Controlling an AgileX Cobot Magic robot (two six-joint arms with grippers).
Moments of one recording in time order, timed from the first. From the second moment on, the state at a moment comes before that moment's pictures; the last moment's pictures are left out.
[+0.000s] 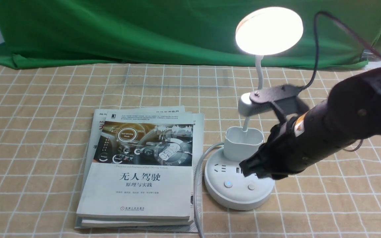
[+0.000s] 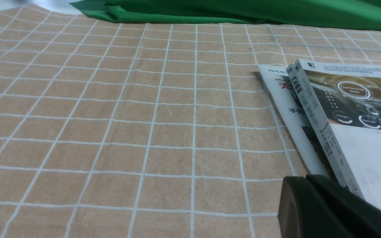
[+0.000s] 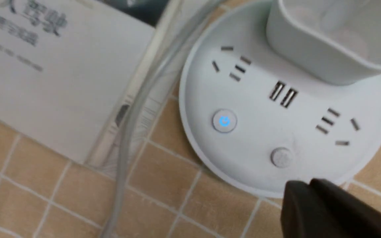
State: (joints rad) right arm 0.58 1.61 -1.08 0.10 0.76 0.03; left arm 0.02 0.00 0.01 0.07 0.31 -0.03
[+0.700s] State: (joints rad) right arm 0.58 1.83 -1.17 0.09 0.79 0.03; left arm 0.02 0.00 0.01 0.07 0.31 -0.03
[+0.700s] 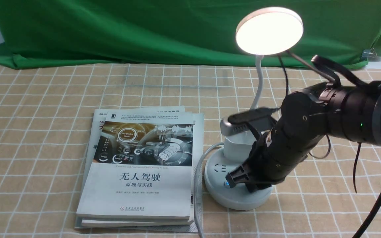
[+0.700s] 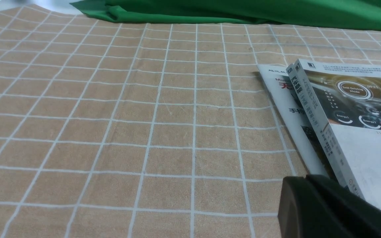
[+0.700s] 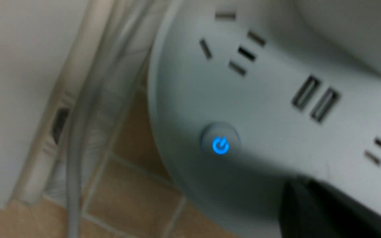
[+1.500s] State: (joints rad) right arm 0.58 1.83 -1.17 0.08 0.74 0.03; left arm 0.02 0.00 0.01 0.07 0.31 -0.03
